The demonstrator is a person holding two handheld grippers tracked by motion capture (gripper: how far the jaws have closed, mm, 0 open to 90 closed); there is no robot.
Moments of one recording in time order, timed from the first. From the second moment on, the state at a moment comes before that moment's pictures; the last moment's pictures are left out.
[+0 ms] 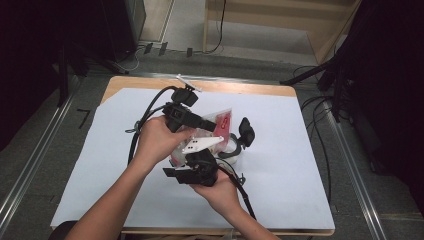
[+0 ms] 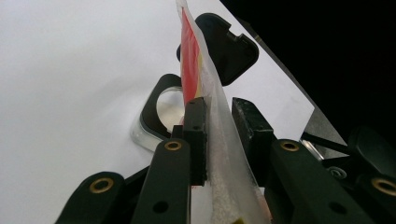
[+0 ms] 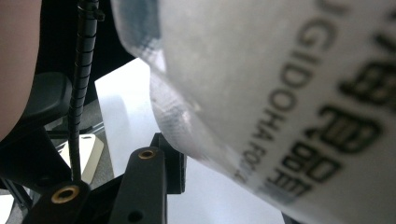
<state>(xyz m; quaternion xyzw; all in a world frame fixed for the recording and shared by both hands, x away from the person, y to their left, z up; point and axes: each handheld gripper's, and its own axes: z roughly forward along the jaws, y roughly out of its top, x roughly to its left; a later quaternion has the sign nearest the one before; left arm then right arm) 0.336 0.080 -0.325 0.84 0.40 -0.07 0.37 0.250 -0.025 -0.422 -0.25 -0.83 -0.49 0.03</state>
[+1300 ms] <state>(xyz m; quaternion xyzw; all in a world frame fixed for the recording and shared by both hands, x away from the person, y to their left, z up) 0.332 0.078 -0.328 0.83 0.40 -0.06 0.37 0.249 -0.025 -0.425 -0.25 -0.83 -0.49 0.02</state>
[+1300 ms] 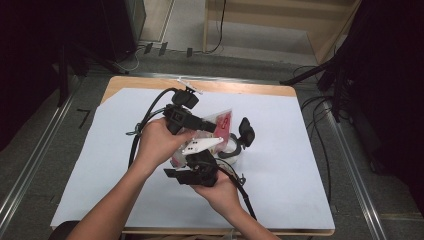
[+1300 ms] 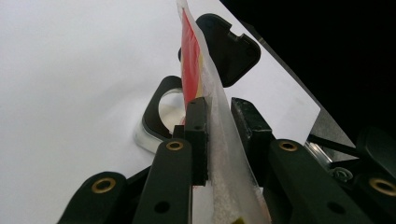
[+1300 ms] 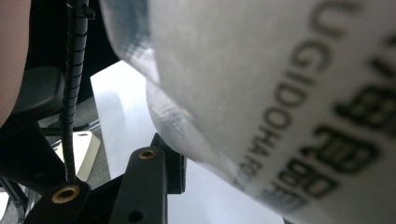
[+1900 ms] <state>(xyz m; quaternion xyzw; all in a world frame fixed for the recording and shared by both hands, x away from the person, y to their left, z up) 0.336 0.079 -0.327 0.83 0.40 -0.07 0.38 0.251 -0.025 -0.422 -0.25 -0.83 -0.49 0.02</state>
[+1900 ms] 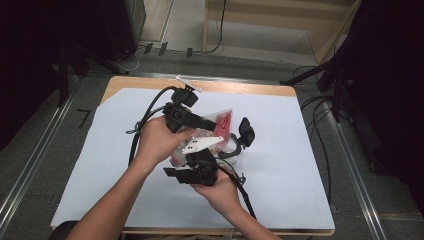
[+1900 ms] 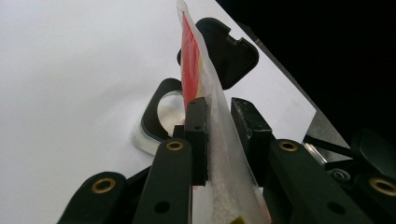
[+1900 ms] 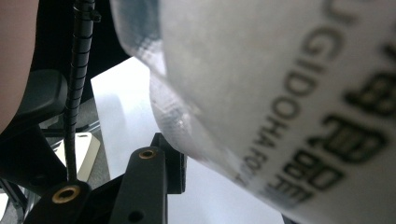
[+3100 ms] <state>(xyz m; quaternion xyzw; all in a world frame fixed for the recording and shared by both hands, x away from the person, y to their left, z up) 0.348 0.071 -0.321 0.84 0.40 -0.07 0.37 0.255 -0.026 -0.416 -0.27 -0.82 -0.50 0.03</state>
